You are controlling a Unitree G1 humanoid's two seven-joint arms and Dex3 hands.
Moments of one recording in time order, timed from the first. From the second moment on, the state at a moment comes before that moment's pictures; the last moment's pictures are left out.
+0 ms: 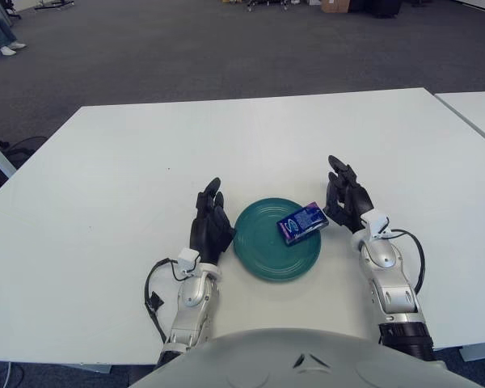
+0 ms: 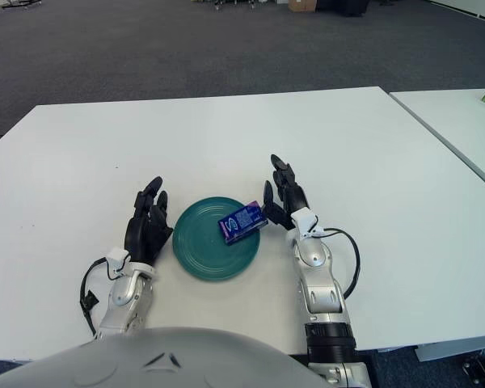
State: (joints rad) left arm 0.28 -0.10 -0.23 0.15 -0.18 -0.45 0.08; right arm 0.12 -0.05 0.01 -0.08 -0.09 0.01 0.03
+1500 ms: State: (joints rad) left arm 0.39 -0.10 -0.11 0.04 -0.12 -0.36 0.04; right arm 0.14 0.08 -0.01 0.22 -0.01 -0.36 -0.04
